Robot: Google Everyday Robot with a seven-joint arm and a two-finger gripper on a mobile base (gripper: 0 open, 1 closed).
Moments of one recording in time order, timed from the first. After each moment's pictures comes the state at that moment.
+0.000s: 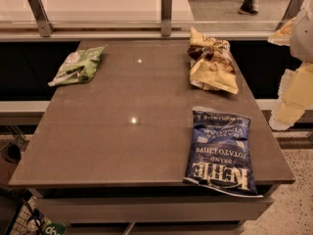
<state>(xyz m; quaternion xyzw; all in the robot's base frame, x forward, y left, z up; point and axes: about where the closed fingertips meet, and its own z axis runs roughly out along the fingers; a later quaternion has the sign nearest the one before) 0.438 -0.212 0.992 -0.60 0.78 -0.05 0.18</state>
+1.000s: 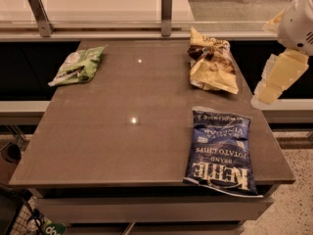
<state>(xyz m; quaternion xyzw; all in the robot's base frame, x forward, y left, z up) 0.488 -0.211 0.990 -0.57 0.79 -0.05 0.23</state>
